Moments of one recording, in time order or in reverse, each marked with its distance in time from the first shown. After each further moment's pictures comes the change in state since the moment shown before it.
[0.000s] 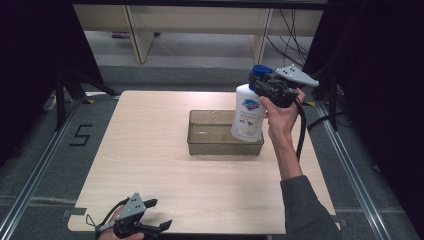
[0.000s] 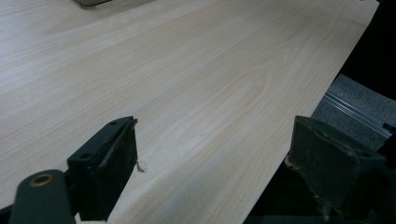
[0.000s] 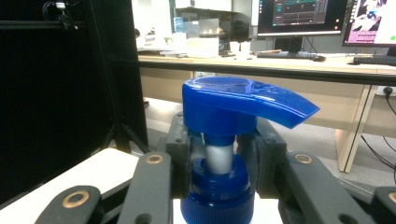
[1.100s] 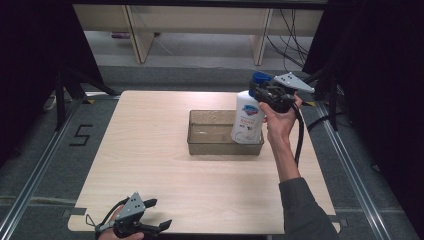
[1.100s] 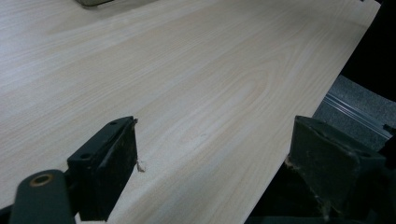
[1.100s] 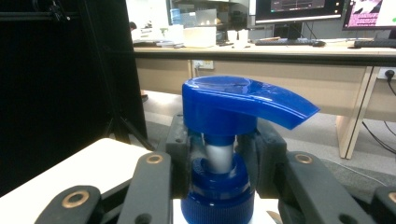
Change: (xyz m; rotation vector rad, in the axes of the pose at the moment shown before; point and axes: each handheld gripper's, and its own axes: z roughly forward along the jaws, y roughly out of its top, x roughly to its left) left arm 0.001 0.000 -0.001 0.005 0.005 -0.001; right arm -0.010 -0.027 0.007 0.039 -0.008 0.046
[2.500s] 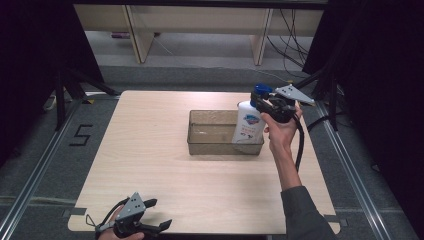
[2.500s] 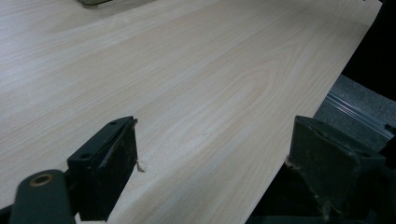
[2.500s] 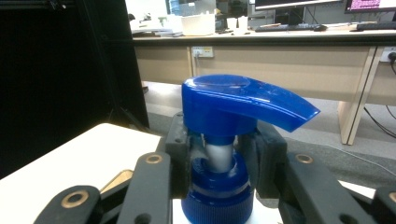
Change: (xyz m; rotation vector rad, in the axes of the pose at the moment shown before) left arm -0.001 0.000 0.001 -0.004 0.006 -0.005; right arm -0.009 -0.031 -0.006 0.030 0.001 0.013
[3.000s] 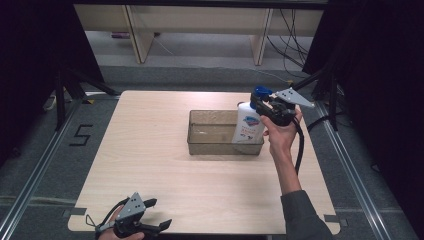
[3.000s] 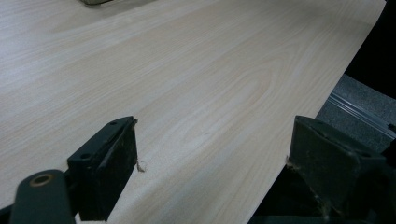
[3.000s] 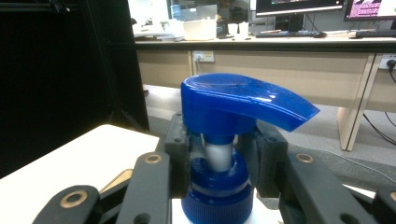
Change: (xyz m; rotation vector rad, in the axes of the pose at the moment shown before) left arm 0.001 -0.001 0.000 0.000 0.009 0.004; right arm 0.005 -0.005 -0.005 -0.022 0.000 -0.013
